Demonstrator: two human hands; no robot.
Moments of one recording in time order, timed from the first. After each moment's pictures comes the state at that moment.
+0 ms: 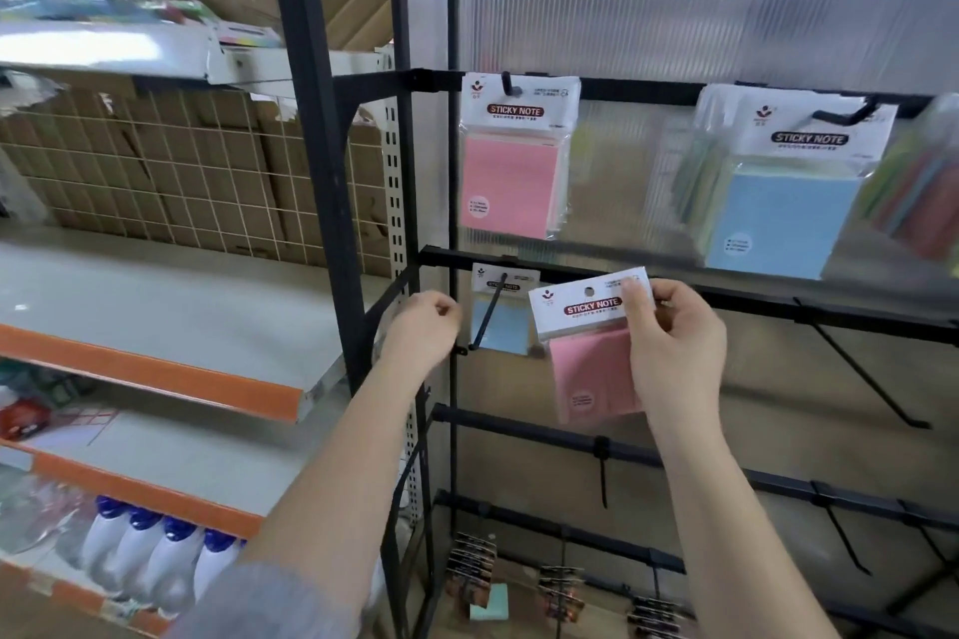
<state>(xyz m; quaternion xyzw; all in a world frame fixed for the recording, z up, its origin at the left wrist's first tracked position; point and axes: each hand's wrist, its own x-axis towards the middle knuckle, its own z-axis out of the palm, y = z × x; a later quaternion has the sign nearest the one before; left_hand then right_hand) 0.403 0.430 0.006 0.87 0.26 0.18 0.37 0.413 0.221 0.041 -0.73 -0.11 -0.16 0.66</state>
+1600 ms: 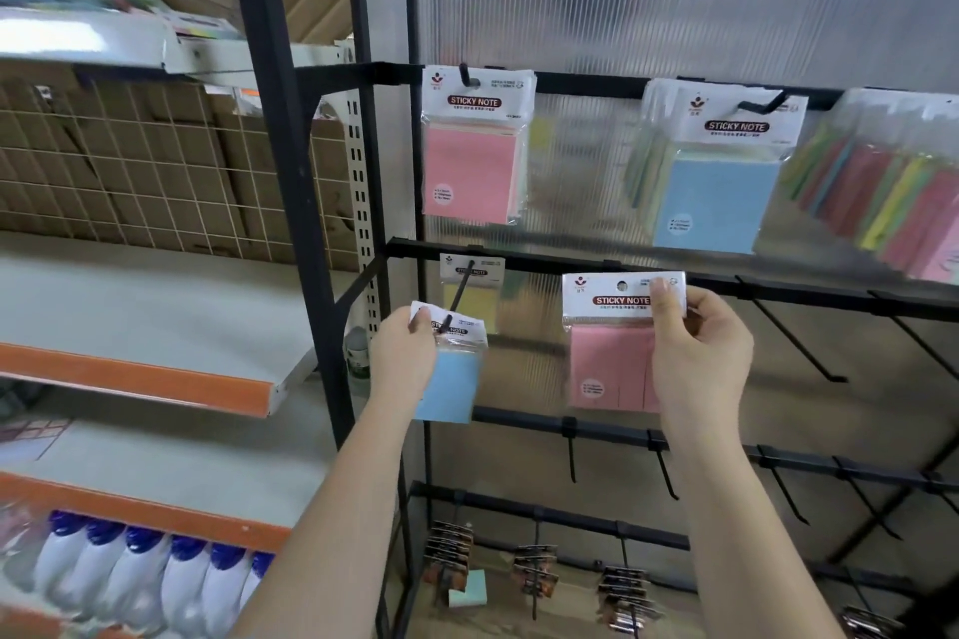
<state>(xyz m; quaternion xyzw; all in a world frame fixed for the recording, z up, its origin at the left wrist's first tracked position) 0.382 0.399 -0.021 0.79 0.27 0.26 0.48 0.390 0.179 0.039 -0.72 -0.04 -0.20 0.67</state>
